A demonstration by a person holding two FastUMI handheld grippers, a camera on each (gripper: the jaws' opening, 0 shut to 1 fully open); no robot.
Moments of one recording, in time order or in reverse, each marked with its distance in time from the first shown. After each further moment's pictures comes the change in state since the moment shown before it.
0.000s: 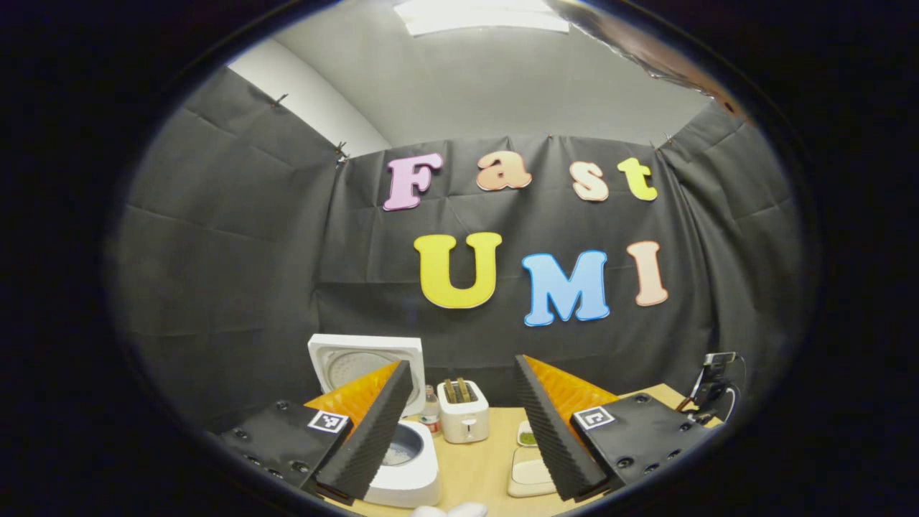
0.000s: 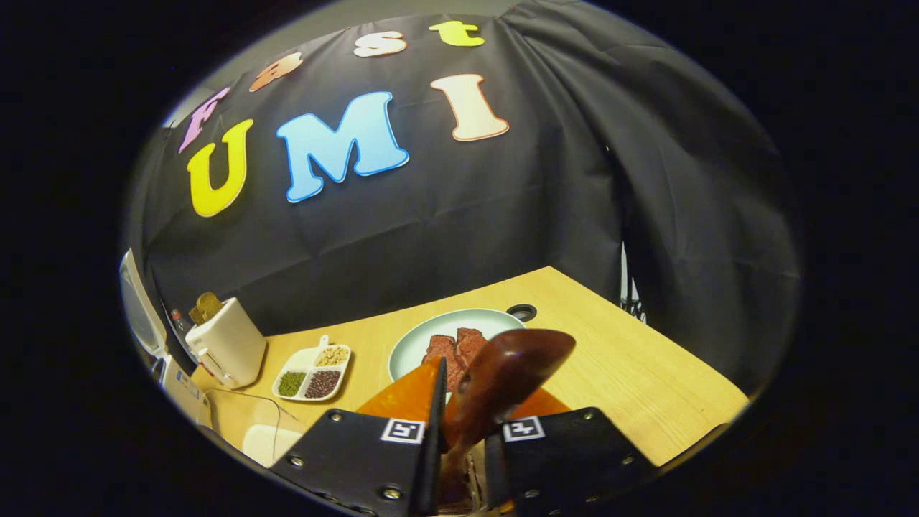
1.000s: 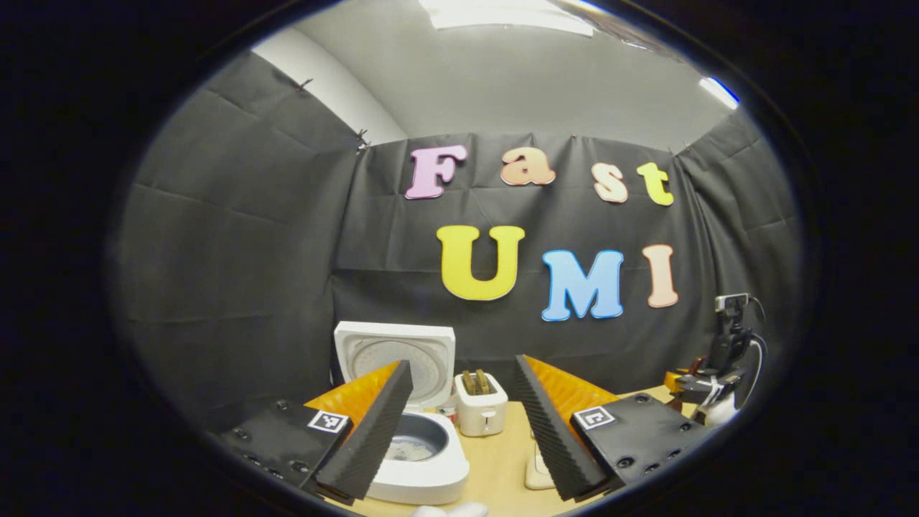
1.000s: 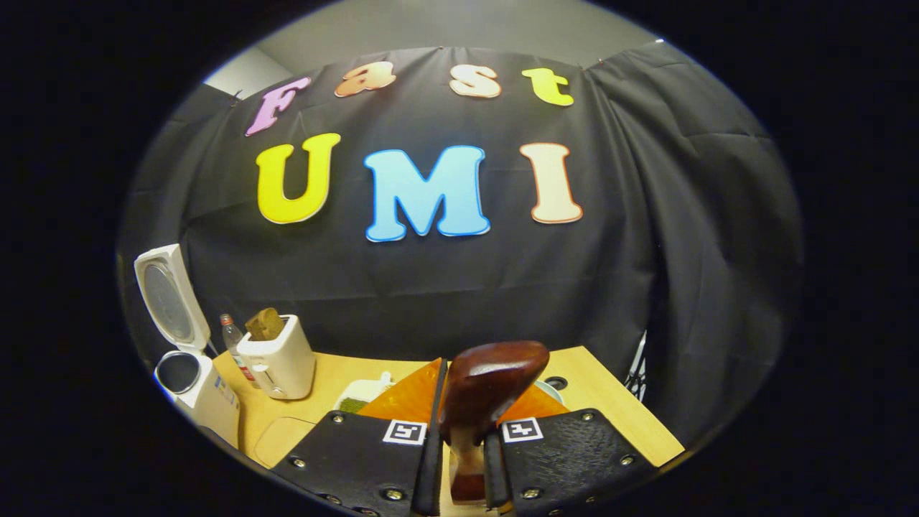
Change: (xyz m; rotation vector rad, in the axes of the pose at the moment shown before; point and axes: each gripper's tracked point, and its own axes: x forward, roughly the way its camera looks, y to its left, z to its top) left arm -0.008 0.082 -0.014 -0.072 0.031 0.035; right arm -0.103 0.143 0.112 -0.262 -0.178 0.151
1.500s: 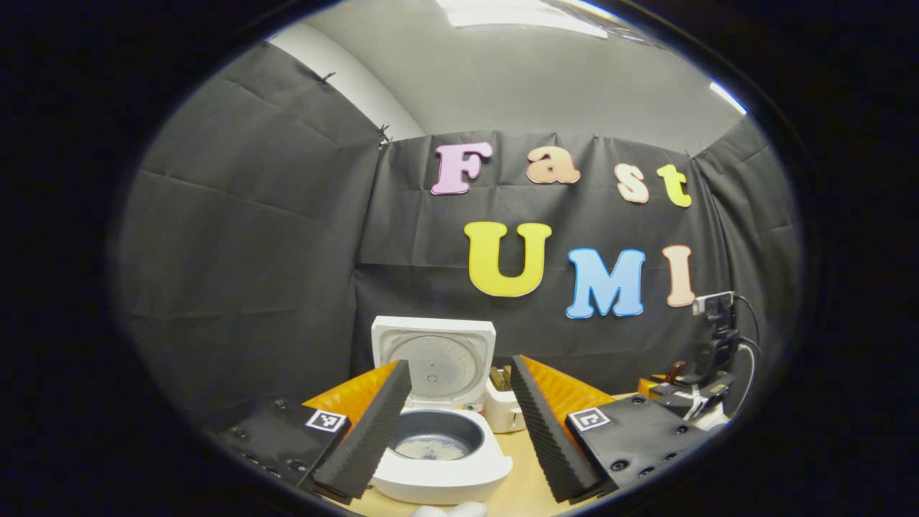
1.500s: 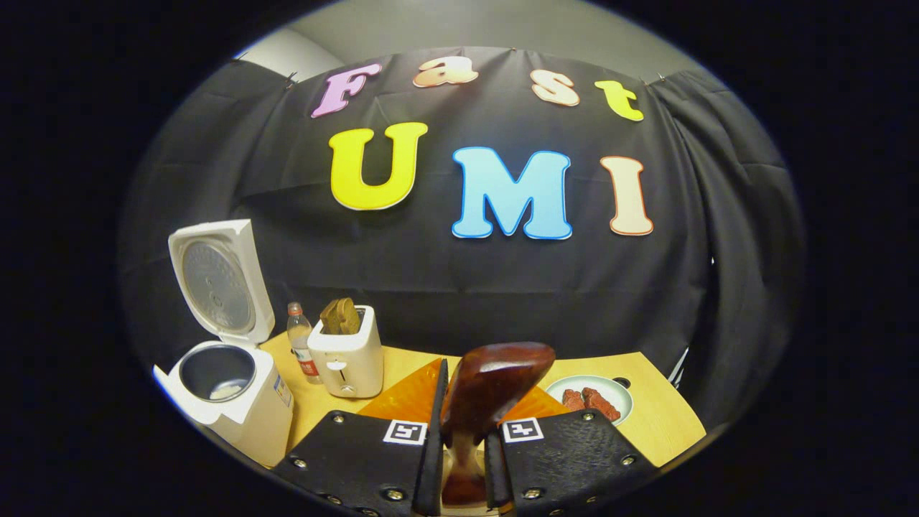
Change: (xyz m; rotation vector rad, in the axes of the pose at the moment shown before) left arm -0.003 0.063 -0.015 -0.004 0.013 0.043; right arm -0.003 0.129 -0.041 -0.136 0.040 0.122
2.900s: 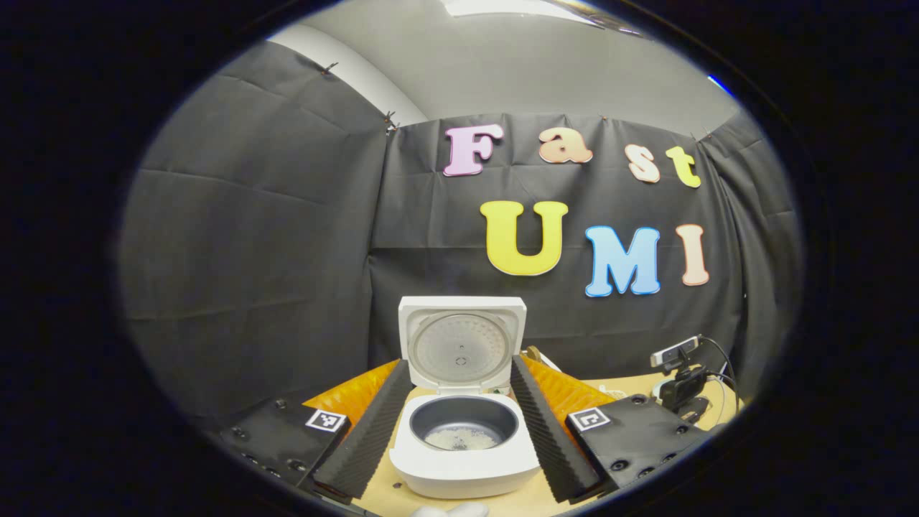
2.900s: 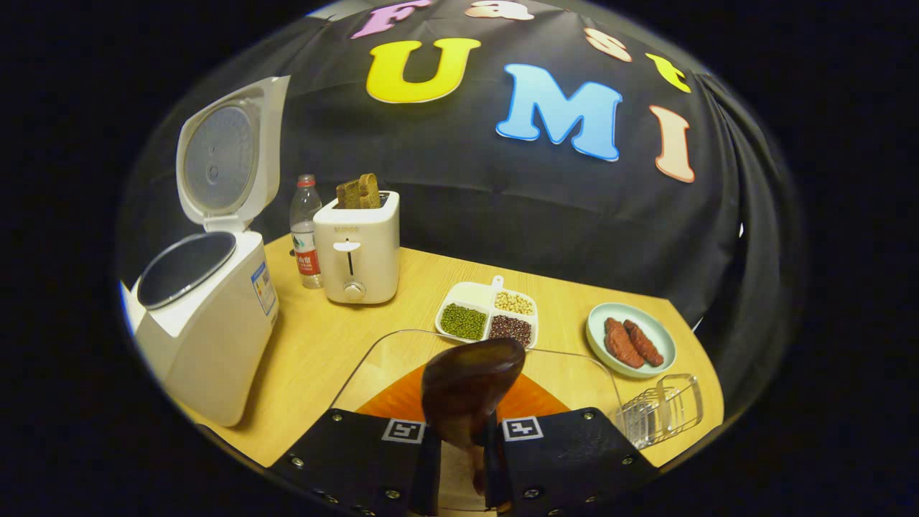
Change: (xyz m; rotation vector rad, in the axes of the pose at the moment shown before) left arm 0.005 0.044 -0.023 0.036 0.073 0.035; right arm 0.026 0.056 -0.132 0.027 0.297 0.042
